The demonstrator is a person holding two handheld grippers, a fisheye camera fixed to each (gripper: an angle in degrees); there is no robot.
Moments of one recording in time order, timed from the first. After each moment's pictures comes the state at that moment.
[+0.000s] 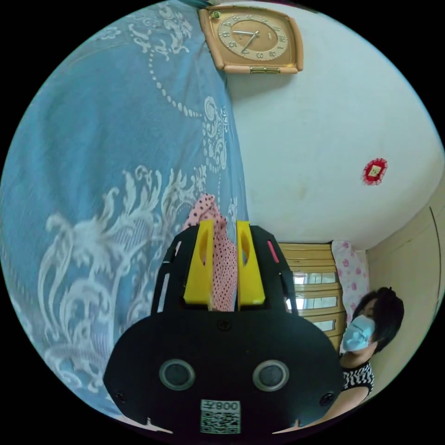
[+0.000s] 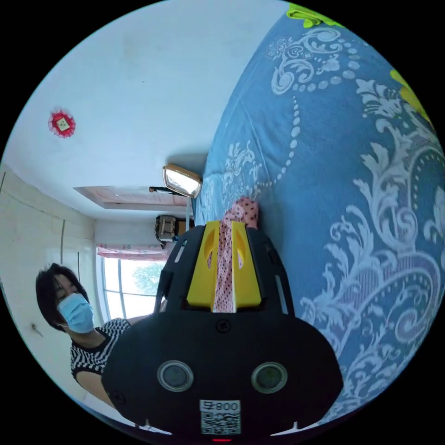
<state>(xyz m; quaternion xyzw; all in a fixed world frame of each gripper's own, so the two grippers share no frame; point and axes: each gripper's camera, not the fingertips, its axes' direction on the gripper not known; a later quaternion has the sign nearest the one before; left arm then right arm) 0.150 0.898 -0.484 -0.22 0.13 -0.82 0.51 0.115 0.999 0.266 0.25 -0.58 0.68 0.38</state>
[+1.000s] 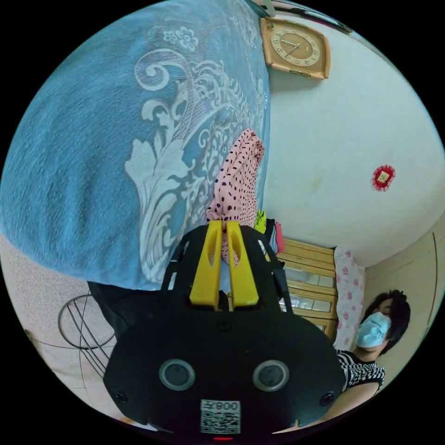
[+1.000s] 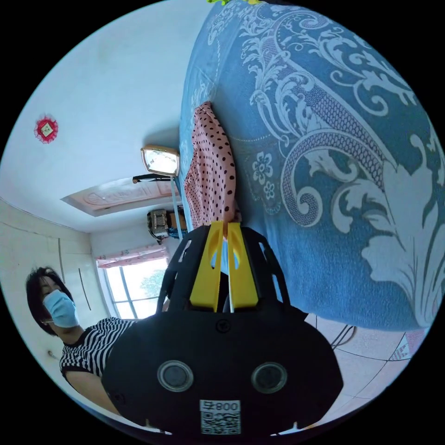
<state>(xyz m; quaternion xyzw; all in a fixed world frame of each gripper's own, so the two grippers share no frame) 0.368 0.915 -0.615 -0.26 0.10 -0.86 0.42 -0.068 0.981 0.175 0.17 -0.62 0.70 0.32</state>
